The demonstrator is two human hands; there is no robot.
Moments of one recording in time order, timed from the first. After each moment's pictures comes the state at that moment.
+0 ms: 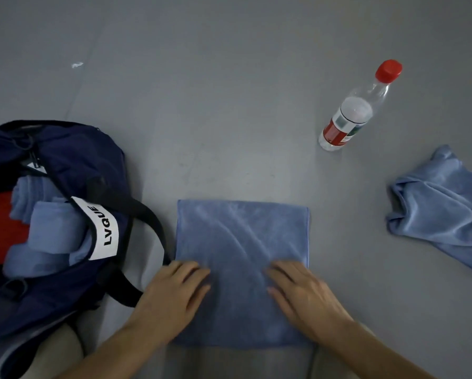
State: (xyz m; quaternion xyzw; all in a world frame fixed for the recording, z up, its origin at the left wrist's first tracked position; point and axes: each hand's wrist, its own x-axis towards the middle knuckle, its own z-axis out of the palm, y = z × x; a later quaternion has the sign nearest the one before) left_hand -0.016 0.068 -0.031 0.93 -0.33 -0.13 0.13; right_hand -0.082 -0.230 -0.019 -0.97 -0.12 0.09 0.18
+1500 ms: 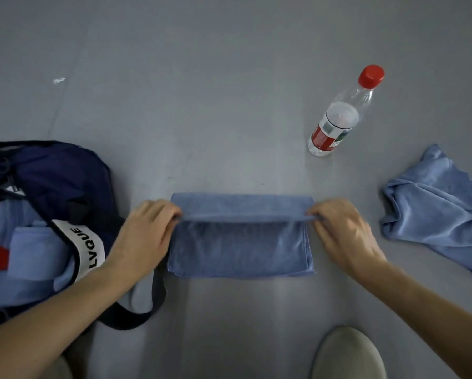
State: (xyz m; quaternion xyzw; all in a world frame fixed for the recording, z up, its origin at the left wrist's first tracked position) left_hand 0.115 0.054 -0.004 0.94 -0.31 0.00 0.17; right_hand 0.003 -0.321 0.005 -0.97 0.01 -0.06 0.25
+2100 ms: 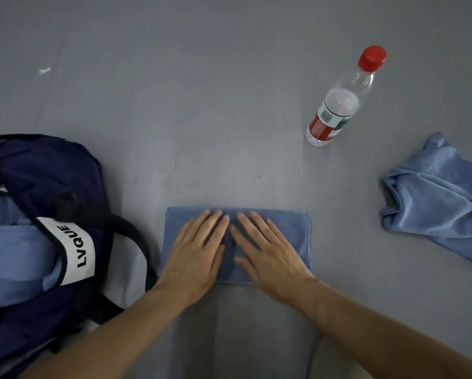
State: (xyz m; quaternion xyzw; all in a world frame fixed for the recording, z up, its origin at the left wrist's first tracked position) left_hand 0.049 -0.015 -0.042 0.93 -0.32 -0.11 0.11; right_hand -0.010 -0.216 -0.048 -0.98 -0.13 0.08 0.13
